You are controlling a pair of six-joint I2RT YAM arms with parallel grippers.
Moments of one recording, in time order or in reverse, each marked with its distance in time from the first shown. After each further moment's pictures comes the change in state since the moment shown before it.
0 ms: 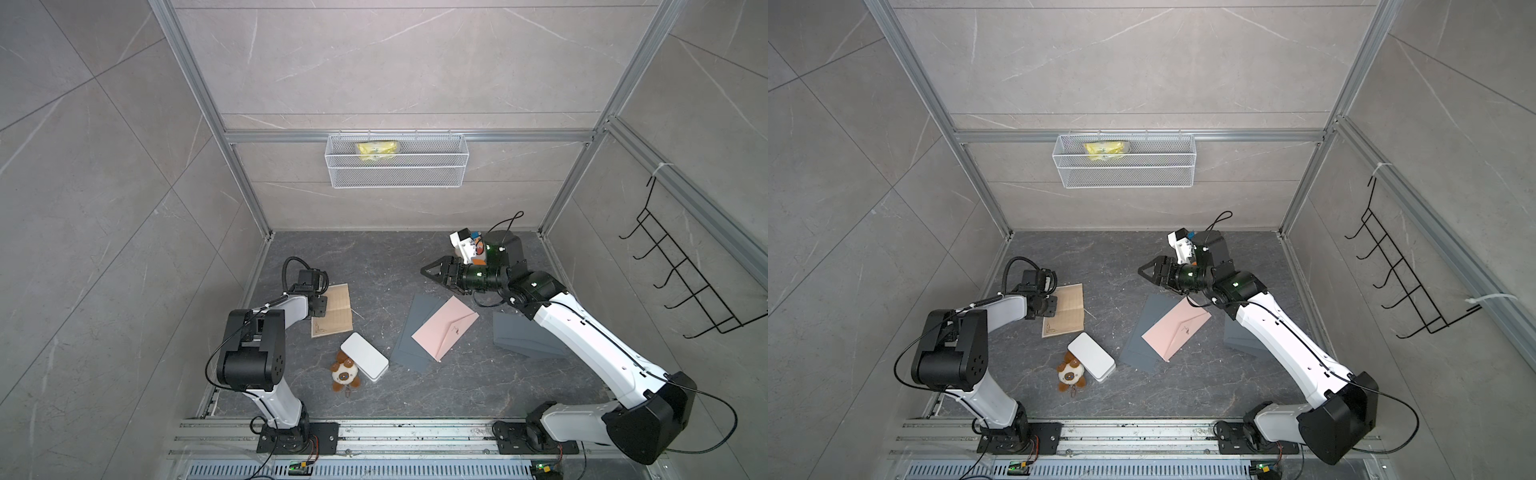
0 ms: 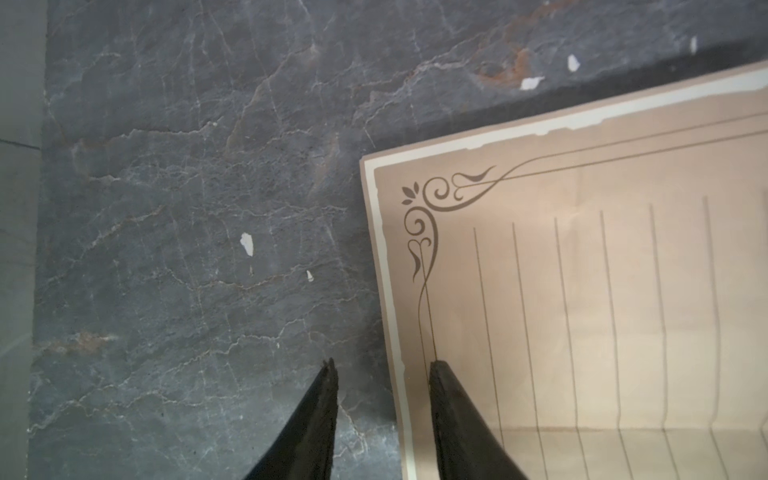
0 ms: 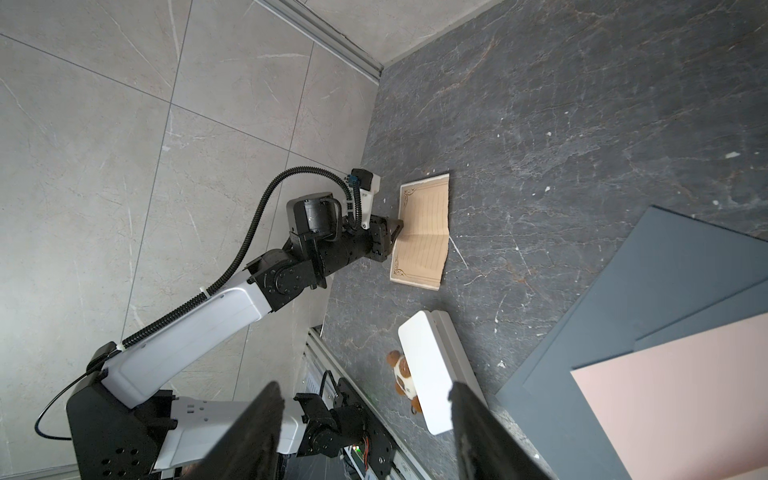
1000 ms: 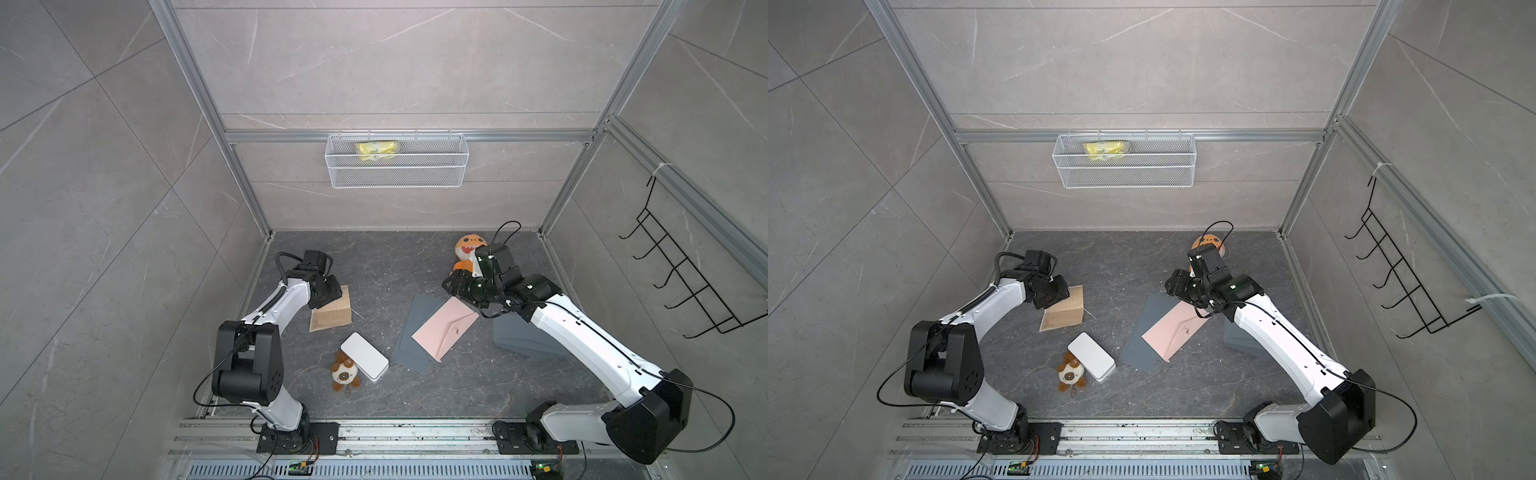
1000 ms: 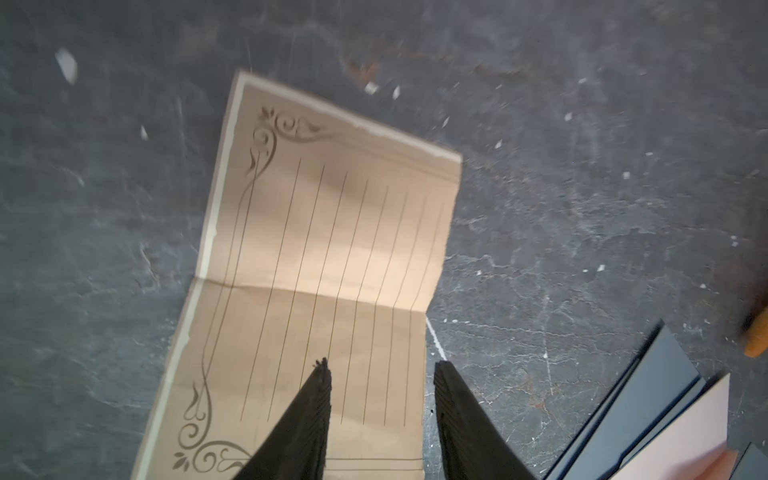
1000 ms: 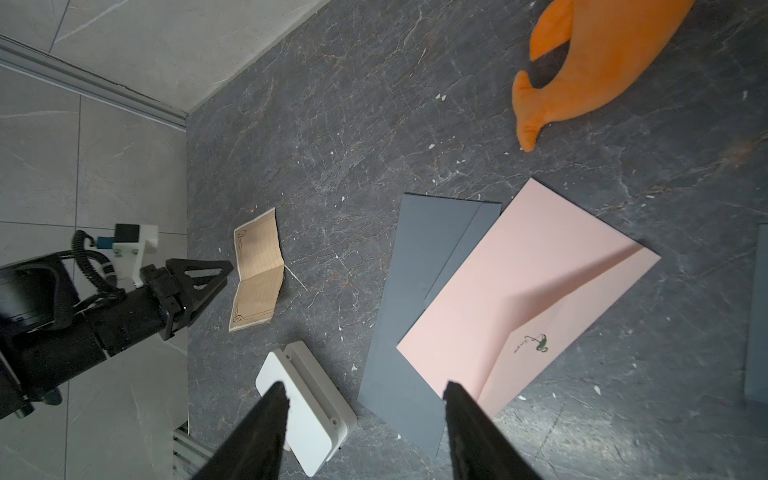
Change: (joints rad) left arm -0.074 -0.037 0.220 -0.403 0.350 -0.714; right arm 0.000 0.002 -0.050 -0.248 0.435 0.008
